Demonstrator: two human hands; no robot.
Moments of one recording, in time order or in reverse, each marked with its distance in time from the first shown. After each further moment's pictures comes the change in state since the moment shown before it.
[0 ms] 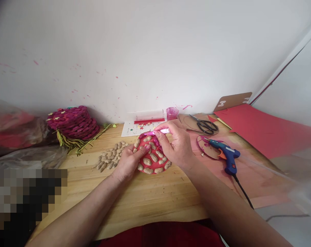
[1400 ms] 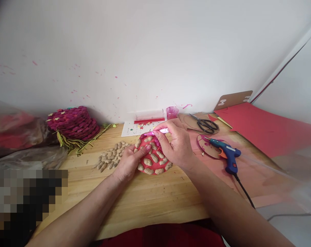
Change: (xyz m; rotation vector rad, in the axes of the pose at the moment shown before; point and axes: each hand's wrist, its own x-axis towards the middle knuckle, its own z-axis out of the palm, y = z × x) left_hand -0.001 0.000 0.001 -0.070 -0.025 -0.041; right_hand -0.001 0.000 -0.001 -0.033 -0.014 0.007
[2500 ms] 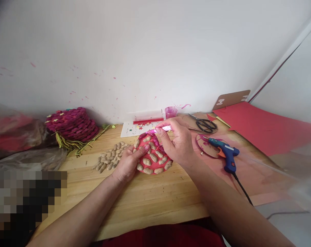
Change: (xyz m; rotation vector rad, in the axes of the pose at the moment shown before) left_hand 0.000 -0.002 0.000 -0.068 -0.035 -0.001; right_hand 0.001 0.004 0.000 -0.003 0.071 0.004
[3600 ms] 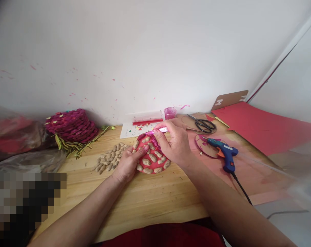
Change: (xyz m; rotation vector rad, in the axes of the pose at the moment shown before) left_hand 0.001 -0.002 0.000 -0.007 0.030 0.015; right_hand -0.001 0.002 0.002 -0.057 -0.008 -0.039
